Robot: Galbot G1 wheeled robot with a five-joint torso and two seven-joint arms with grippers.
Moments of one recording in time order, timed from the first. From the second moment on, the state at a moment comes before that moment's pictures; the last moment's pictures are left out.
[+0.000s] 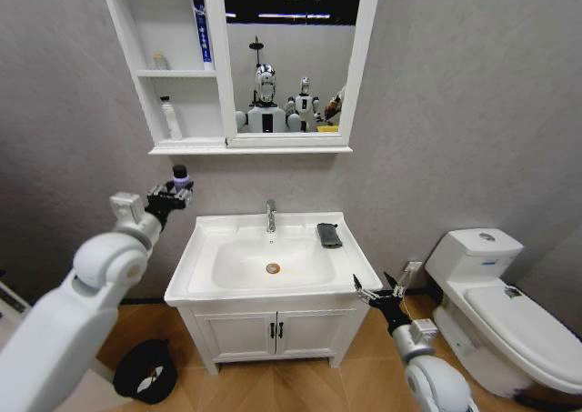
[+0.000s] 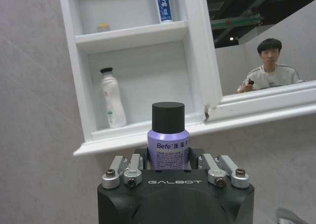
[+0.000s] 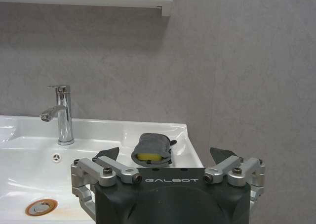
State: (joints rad) left arm 0.65 -0.70 -0.44 -2.08 -0.90 0.65 -0.36; right arm -1.58 1.29 0.67 2.07 0.26 -0.08 -0.06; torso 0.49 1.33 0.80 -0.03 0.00
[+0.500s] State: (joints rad) left arm 0.12 -0.85 -0.13 -1.72 -0.94 0.72 -0.36; right arm -1.58 1.31 0.67 2.08 0.24 -0.09 -0.06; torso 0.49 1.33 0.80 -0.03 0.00
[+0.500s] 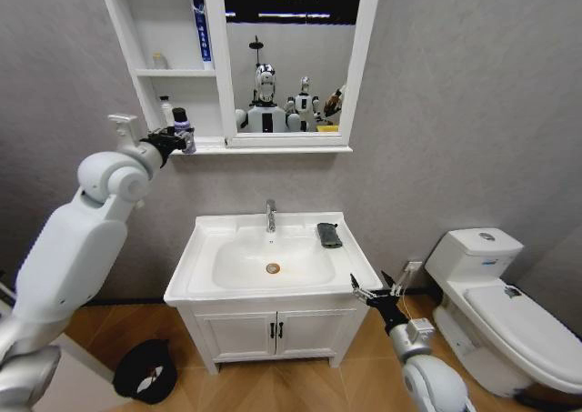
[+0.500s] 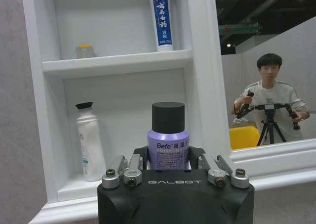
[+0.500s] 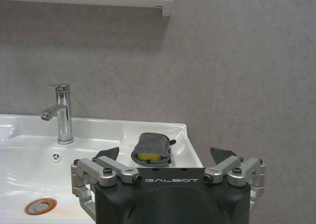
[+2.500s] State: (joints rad) left arm -0.22 -1.10 0.01 -1.03 -0.69 0.60 -0.12; right arm -1.59 1.28 0.71 2.08 0.27 -0.07 -0.05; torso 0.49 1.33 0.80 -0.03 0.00
